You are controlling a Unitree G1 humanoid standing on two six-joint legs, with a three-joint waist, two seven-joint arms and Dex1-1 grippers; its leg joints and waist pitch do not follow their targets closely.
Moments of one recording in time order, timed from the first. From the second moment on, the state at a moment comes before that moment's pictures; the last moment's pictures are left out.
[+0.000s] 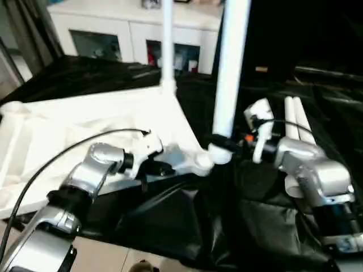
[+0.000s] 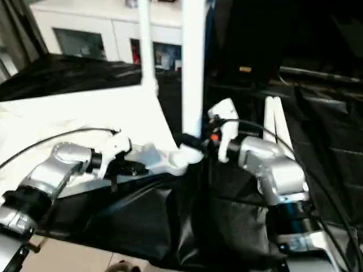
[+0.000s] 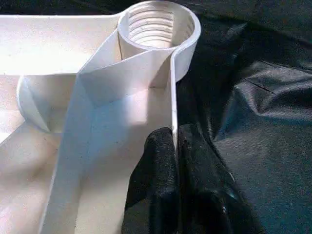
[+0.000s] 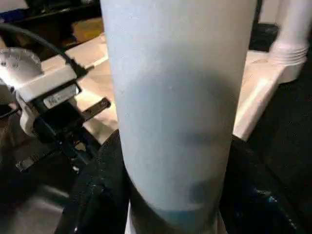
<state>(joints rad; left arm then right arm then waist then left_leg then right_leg) -0.63 0.43 -0.35 0.60 -0.08 0.14 -1.15 -0.50 -0.37 0.09 0.16 0.38 0.53 0.85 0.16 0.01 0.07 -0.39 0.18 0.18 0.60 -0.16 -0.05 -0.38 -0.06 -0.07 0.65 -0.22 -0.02</state>
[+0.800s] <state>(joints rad) -0.56 0.44 -0.34 0.49 -0.08 0.19 -1.15 -0.57 -0.25 0.14 0.48 0.30 0.33 0.85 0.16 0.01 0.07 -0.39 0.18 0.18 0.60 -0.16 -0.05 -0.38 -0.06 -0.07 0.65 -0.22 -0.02</state>
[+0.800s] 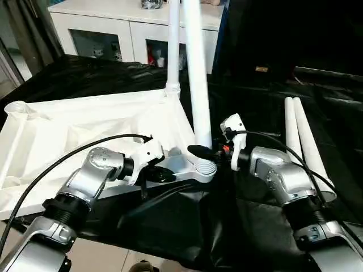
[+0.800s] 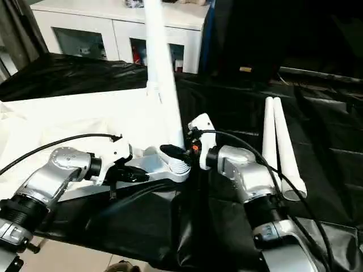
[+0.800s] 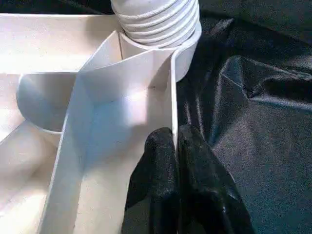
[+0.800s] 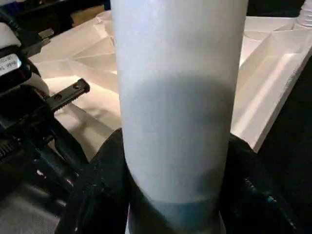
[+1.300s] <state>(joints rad) -0.57 0.41 -0.34 0.50 -0.05 0.18 -1.12 -0.41 -0.17 0.00 0.48 0.38 0.13 0.79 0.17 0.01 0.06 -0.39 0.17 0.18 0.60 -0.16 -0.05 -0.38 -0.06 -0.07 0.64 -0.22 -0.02</state>
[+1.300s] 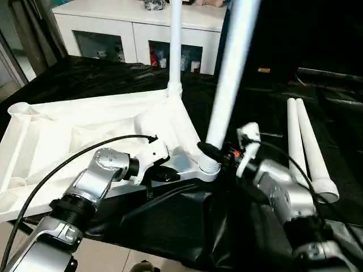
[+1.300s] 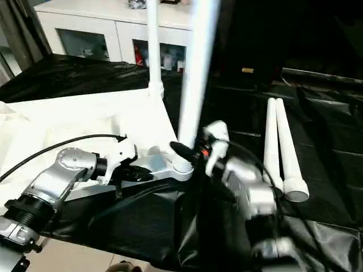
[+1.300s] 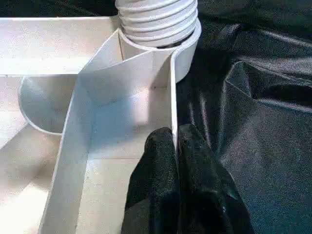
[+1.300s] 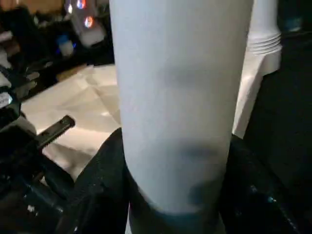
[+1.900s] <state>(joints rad) -0.59 0.39 -0.34 0.54 -0.04 0.17 -1.12 -0.34 -0.19 0.01 0.45 0.36 0.03 0.80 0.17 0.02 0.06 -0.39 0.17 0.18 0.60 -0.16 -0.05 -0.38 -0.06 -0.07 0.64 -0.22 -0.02</state>
